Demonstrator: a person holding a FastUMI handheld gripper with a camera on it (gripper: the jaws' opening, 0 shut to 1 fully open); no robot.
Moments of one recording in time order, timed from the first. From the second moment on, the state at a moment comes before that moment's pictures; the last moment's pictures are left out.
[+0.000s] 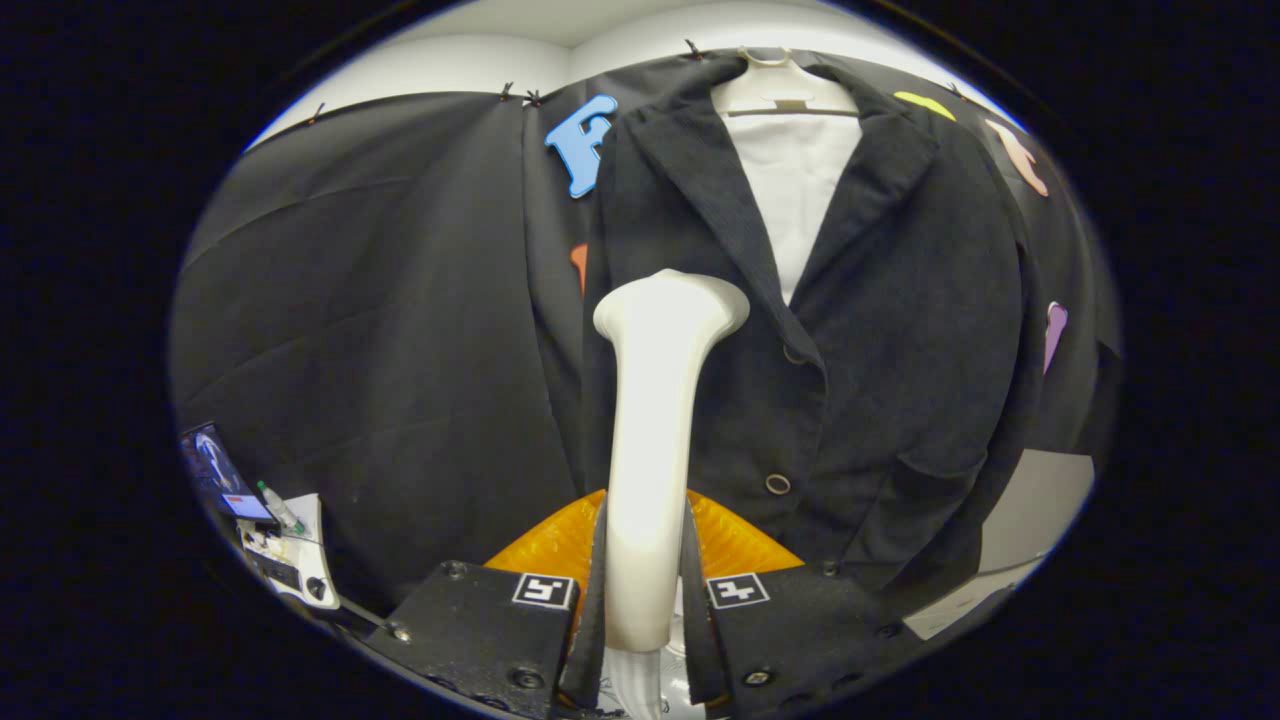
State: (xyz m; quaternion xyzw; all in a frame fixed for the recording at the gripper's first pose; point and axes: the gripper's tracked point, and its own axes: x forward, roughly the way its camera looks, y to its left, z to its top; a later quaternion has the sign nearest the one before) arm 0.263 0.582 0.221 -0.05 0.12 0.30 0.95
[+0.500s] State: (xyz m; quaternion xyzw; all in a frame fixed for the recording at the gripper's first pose) arm 0.261 0.558 0.180 -0.06 0.15 0.29 0.95
